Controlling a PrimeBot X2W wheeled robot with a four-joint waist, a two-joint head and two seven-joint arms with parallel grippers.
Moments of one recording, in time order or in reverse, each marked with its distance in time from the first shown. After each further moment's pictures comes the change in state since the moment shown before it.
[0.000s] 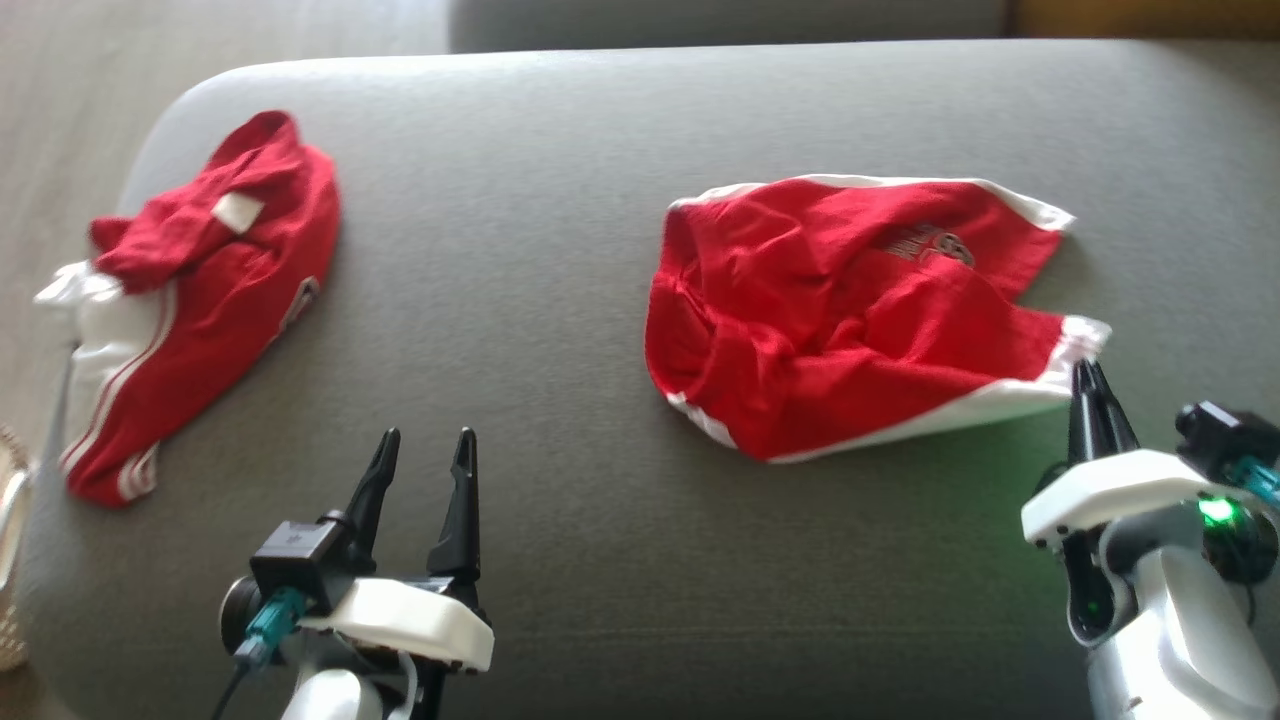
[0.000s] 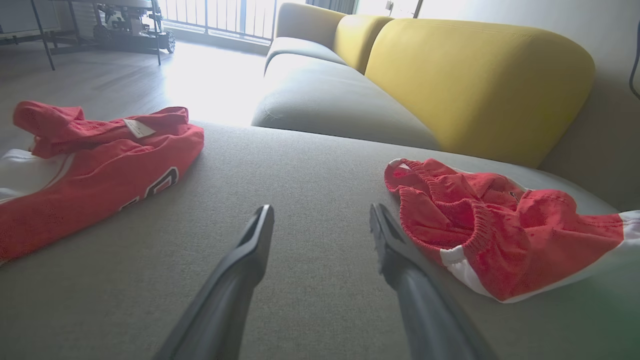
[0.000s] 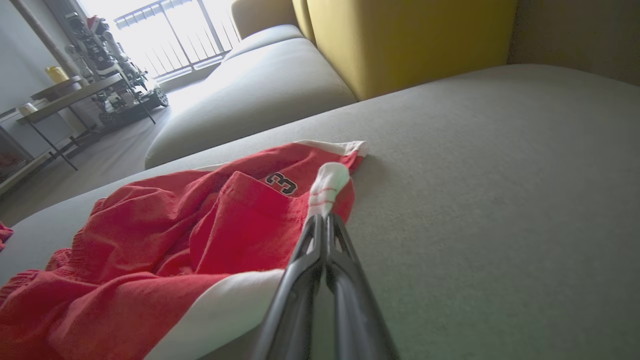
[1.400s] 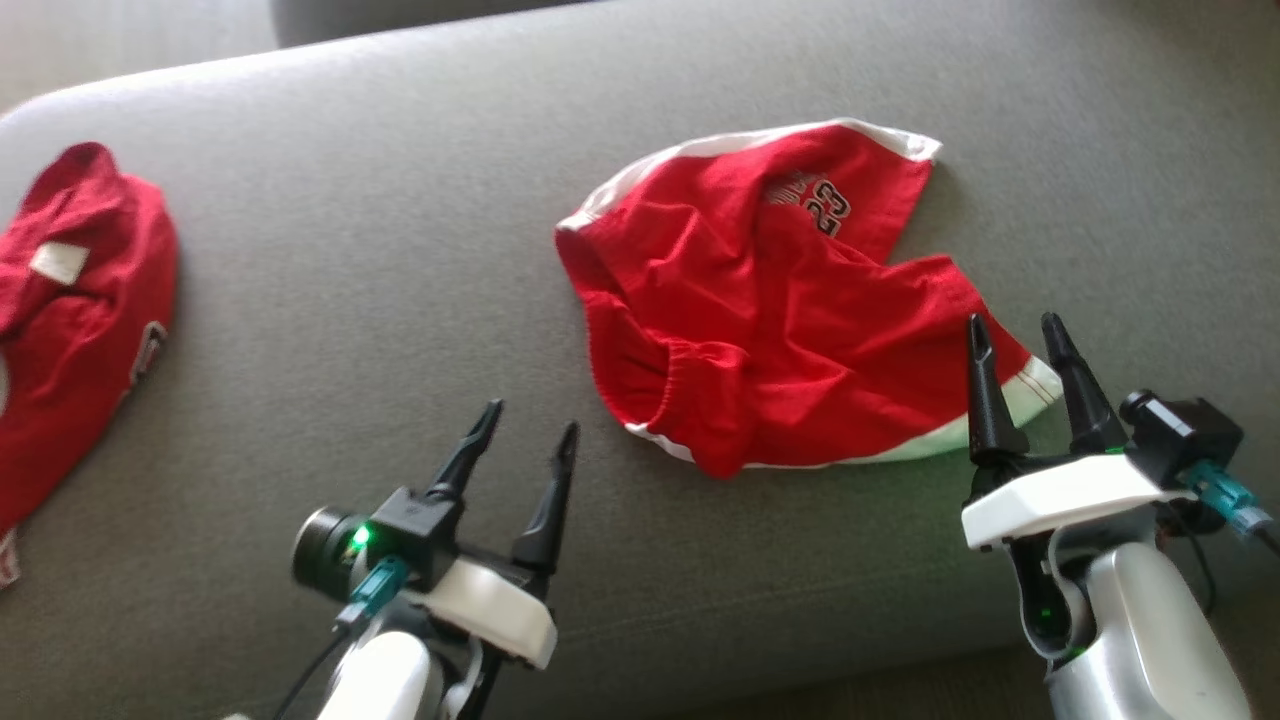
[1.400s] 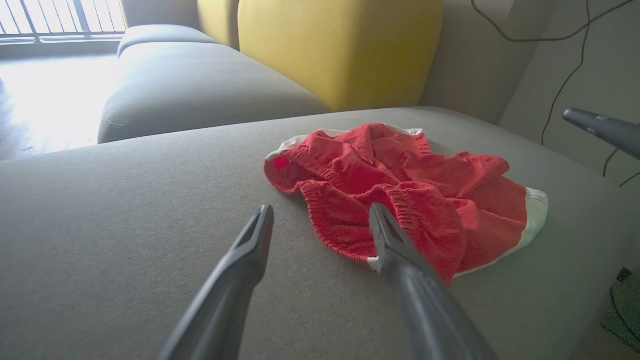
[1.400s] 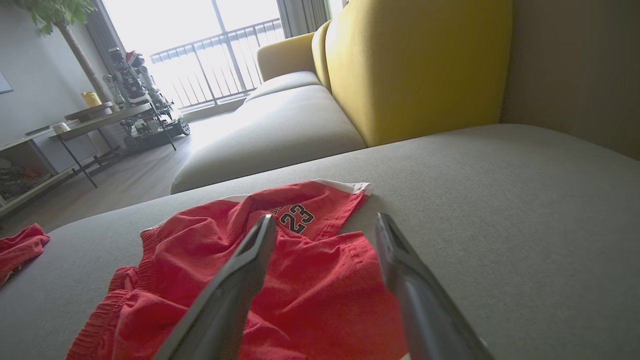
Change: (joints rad) left arm -0.083 0.000 -0.115 0.046 0.150 -0.082 0.000; right arm 0.113 0.006 0.192 -0.333 0.010 0.000 -0.009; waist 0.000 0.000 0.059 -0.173
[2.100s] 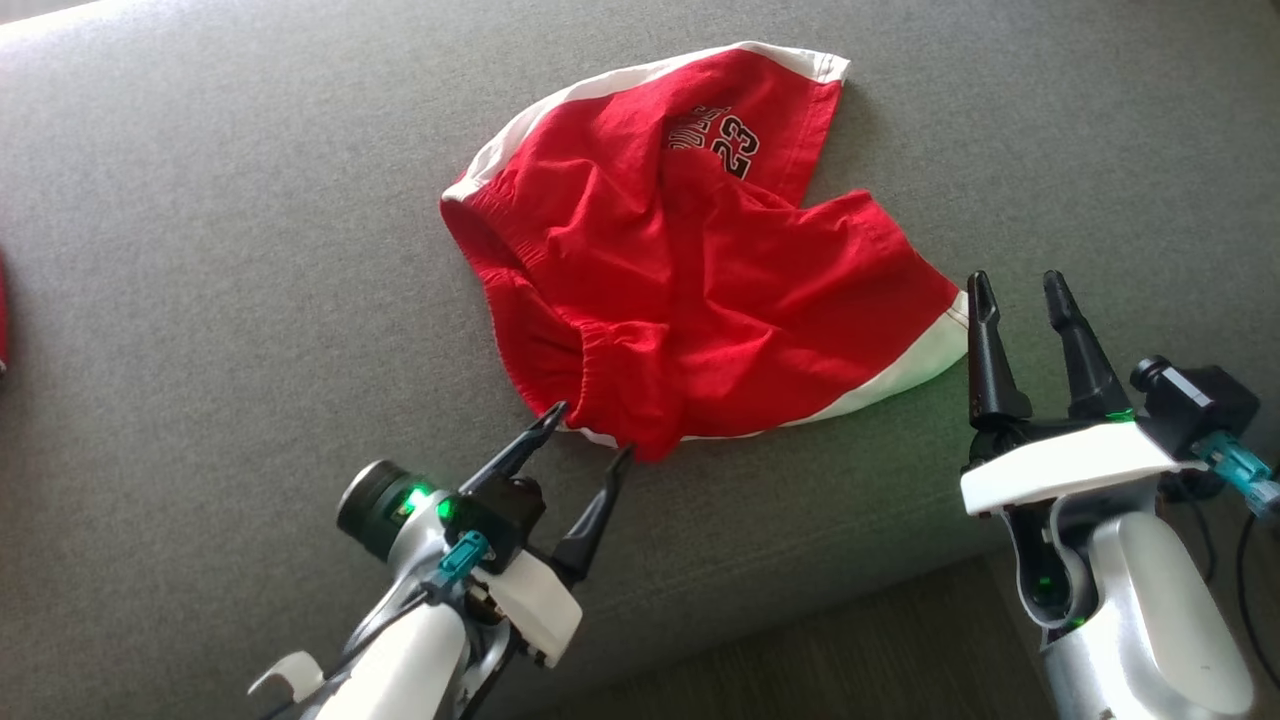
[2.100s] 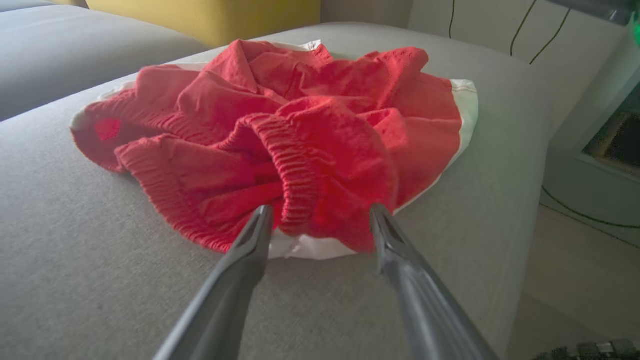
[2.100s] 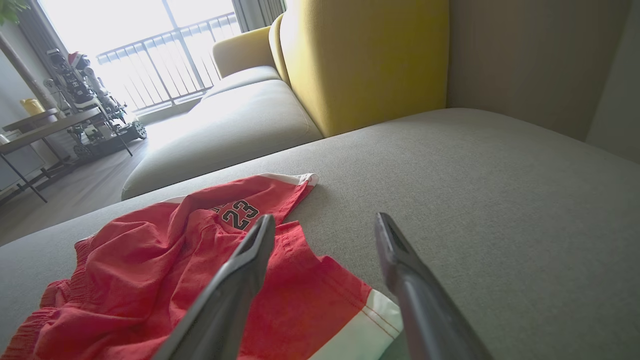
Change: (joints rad) left arm -0.145 0.046 -0.154 0.157 0.105 -0.054 0.000; right arm -0.043 0.000 0.012 -0.029 0.050 0.000 0.000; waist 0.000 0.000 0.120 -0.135
